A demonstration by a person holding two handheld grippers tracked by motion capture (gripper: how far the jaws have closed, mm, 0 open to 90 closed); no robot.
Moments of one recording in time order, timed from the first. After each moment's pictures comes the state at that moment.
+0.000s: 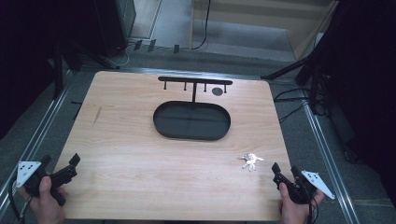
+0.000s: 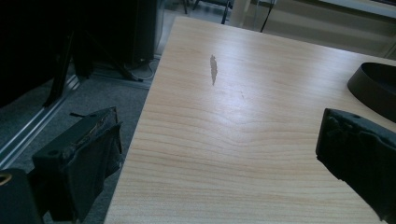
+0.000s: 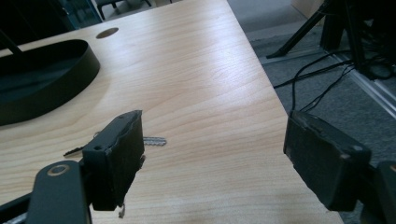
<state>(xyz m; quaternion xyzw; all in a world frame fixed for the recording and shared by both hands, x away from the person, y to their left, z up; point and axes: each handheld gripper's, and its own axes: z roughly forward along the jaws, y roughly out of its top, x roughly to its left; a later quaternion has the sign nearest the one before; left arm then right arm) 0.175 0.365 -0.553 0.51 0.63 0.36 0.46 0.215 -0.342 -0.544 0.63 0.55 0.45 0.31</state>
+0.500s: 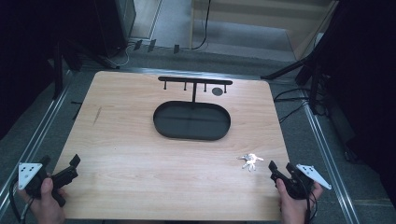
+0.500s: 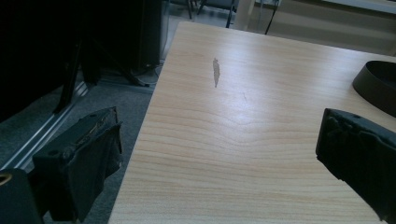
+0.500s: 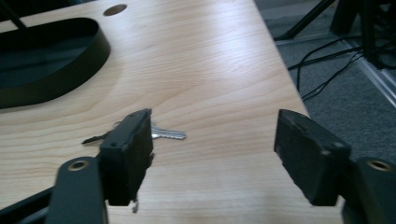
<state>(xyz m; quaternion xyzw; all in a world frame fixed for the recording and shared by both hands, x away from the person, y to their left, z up) 0.171 0.361 -0.553 0.51 0.63 0.38 0.45 0.225 -0.329 -0.523 0.64 0.59 0.42 0.28</state>
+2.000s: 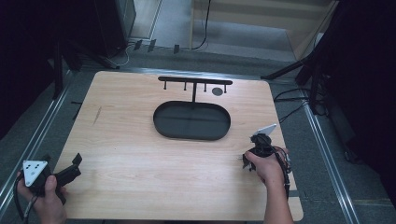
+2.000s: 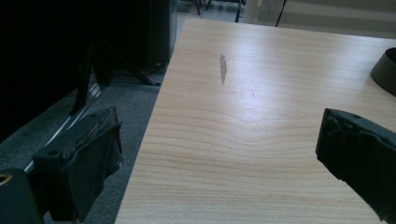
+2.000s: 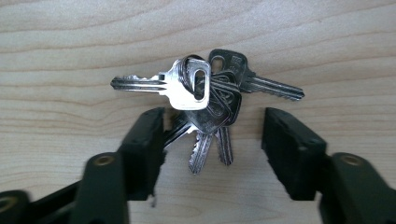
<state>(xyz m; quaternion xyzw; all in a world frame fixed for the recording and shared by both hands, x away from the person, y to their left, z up) 0.177 0.355 -0.552 0.52 0.63 0.40 0.42 0.340 -0.242 -0.505 0.69 0.72 0.04 0.02</state>
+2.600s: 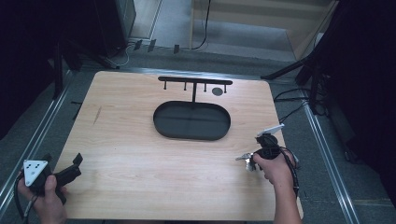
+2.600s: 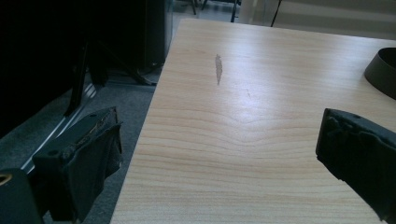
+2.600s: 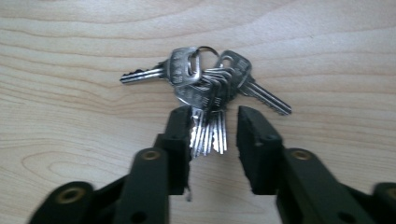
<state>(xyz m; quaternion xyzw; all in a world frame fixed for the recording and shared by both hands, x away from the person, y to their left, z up) 0.178 0.355 -0.552 0.53 0.62 0.39 0.42 0.331 -0.256 -0.490 0.66 0.75 0.09 0.02</state>
